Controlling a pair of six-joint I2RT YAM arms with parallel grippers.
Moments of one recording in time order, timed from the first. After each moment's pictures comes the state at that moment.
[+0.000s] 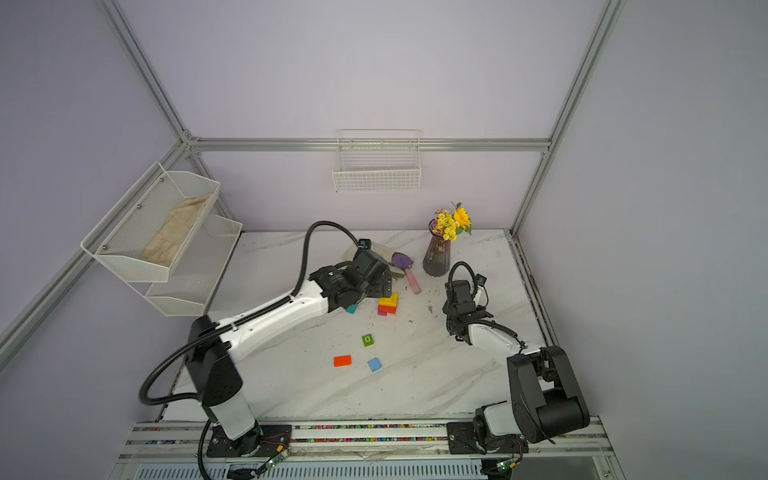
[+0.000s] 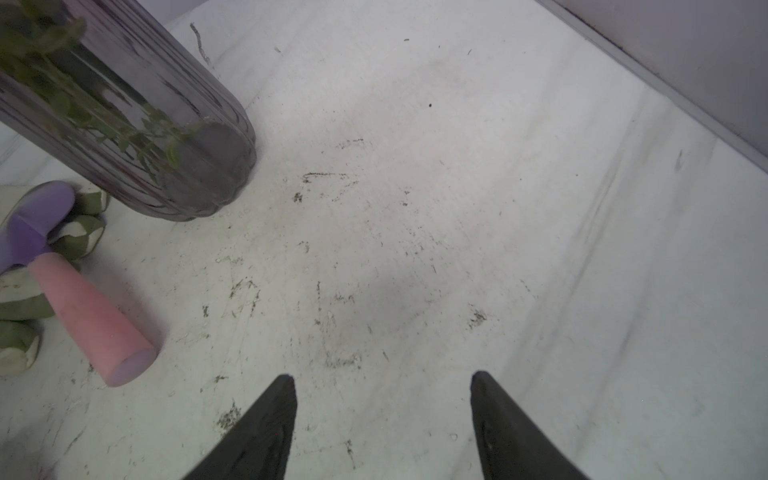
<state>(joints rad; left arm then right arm) -0.84 1.66 1.55 -0.75 -0.51 -0.68 0.26 1.39 0.66 -0.10 0.44 0.66</state>
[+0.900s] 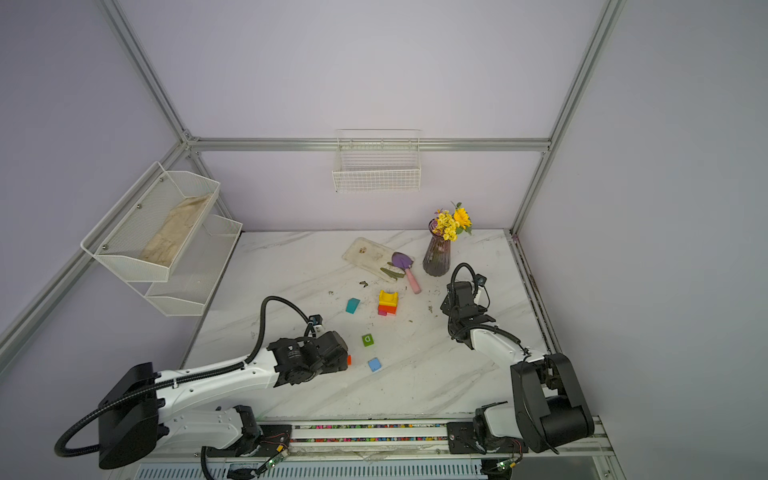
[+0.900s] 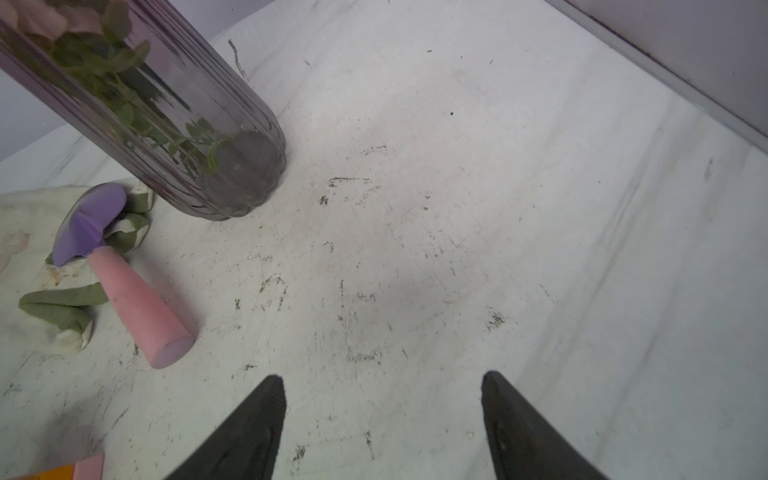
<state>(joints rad) -1.01 1.32 0.75 -0.70 -0.42 -1.08 0.26 1.34 0.62 -0.04 0.40 0.64</state>
